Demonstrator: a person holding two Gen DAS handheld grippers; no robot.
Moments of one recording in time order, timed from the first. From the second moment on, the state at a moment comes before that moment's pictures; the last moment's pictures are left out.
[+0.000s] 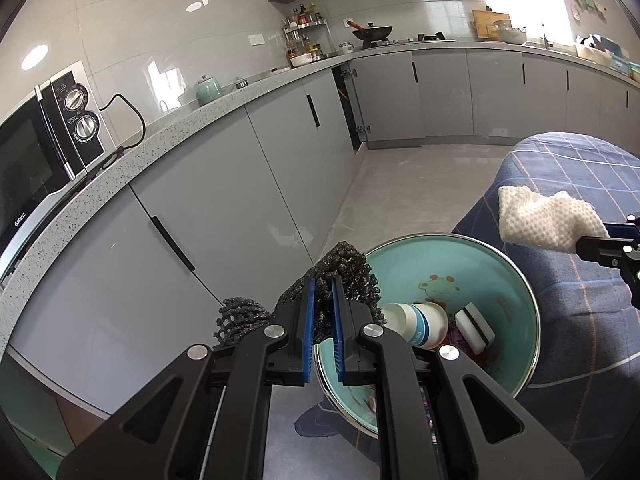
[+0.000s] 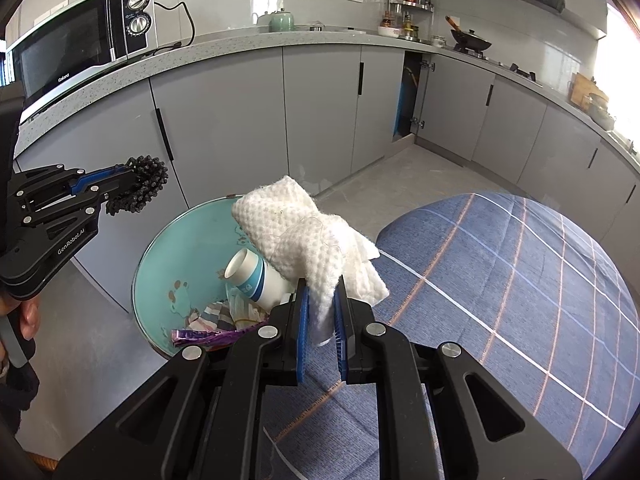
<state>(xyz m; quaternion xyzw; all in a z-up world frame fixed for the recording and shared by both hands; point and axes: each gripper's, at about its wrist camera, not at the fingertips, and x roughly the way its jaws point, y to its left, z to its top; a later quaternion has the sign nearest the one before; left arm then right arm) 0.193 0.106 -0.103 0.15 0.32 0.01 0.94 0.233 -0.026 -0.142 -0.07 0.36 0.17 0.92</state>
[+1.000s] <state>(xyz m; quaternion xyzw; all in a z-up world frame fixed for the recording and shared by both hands) 0.196 0.111 -0.105 0.14 0.32 0.00 0.94 0.237 -0.012 -0.148 -0.08 0.37 0.18 0.91</state>
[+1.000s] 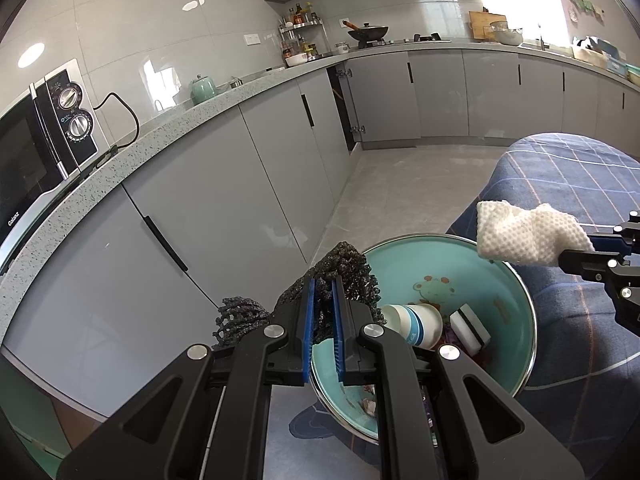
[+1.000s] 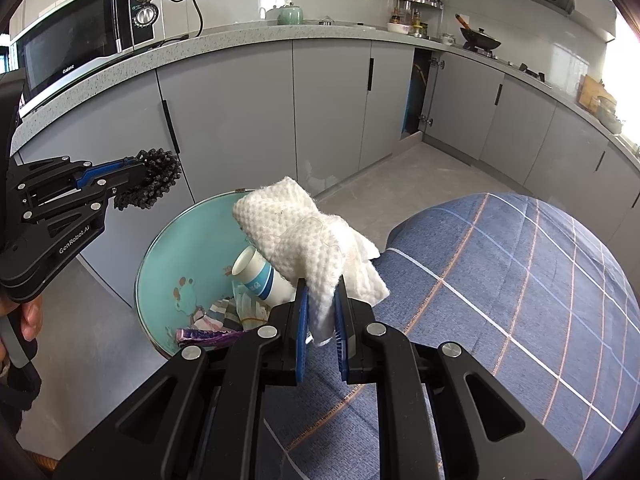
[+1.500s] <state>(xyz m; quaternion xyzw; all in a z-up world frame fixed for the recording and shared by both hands) 0.194 0.109 -0.105 0.14 0.31 0.00 0.94 0.243 -0.004 -0.149 -0.07 0.36 0.19 0.91</state>
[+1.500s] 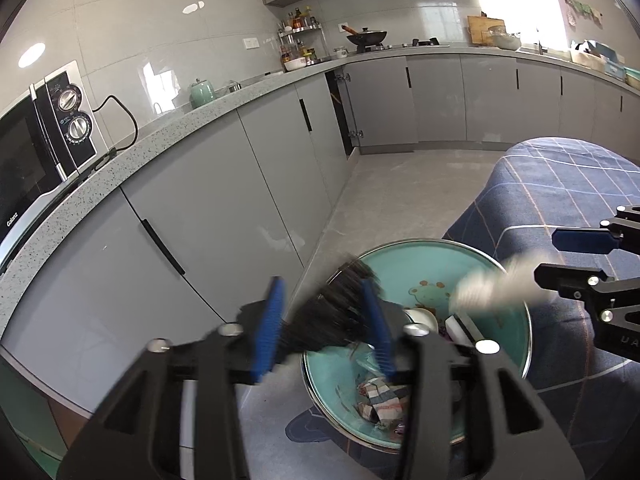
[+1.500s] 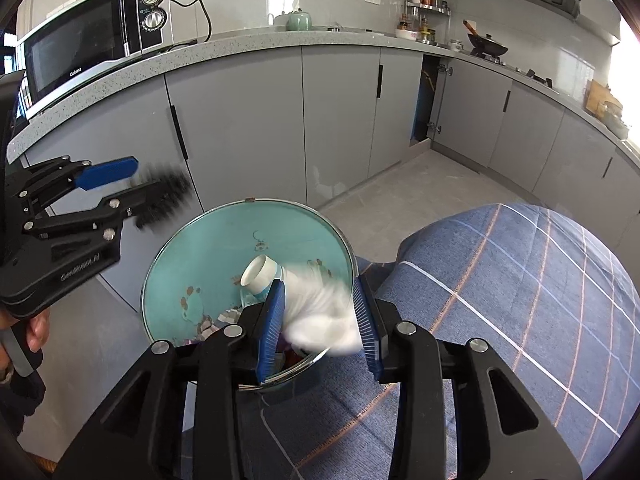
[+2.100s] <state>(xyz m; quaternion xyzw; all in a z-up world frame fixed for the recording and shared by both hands) 0.150 0.125 -0.086 0.10 0.28 0.03 0.96 0.175 -0.046 -0.119 -0.02 0.29 0.14 0.95</state>
